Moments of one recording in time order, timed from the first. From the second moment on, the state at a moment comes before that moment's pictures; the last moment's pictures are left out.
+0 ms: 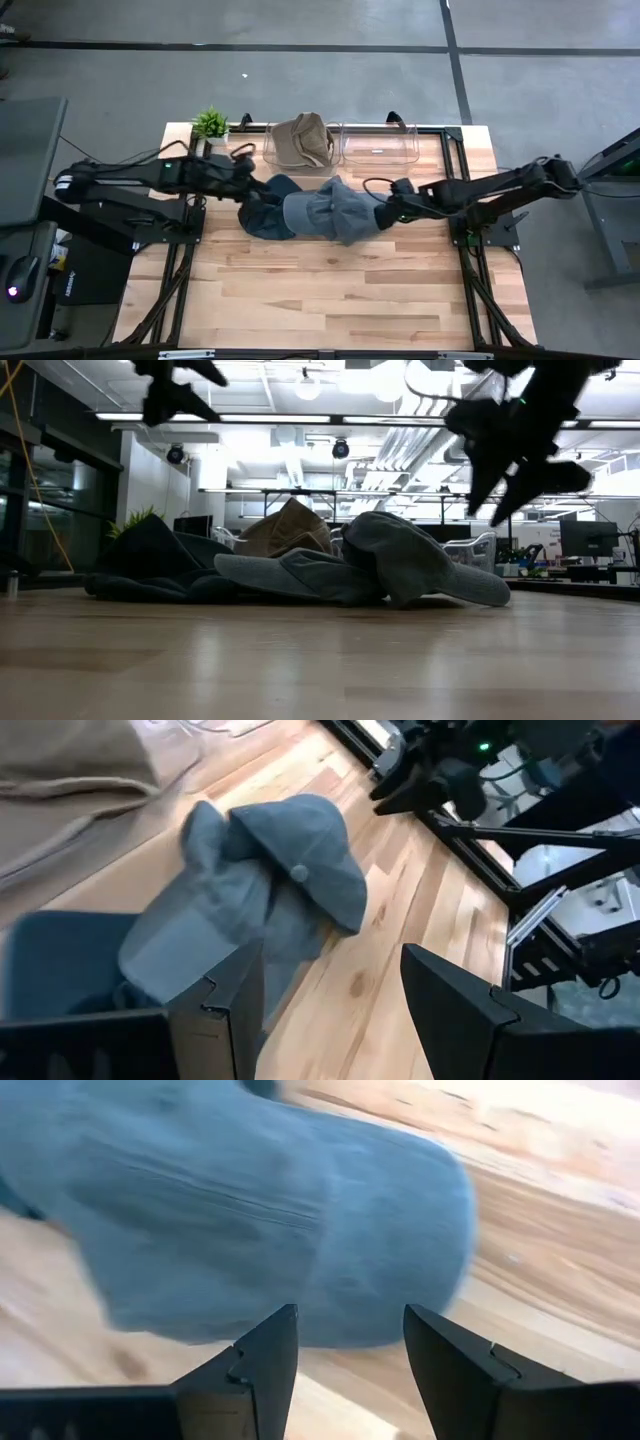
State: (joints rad) left arm 0.02 0.92 0.90 -0.50 -0.08 -0.71; right arm 0.10 1.21 0.78 -0.70 0.28 1.28
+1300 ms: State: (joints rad) left arm 0.02 1.50 0.90 0.06 0.20 -0.74; right arm -0.08 1.16 0.43 -0.31 0.23 1.20
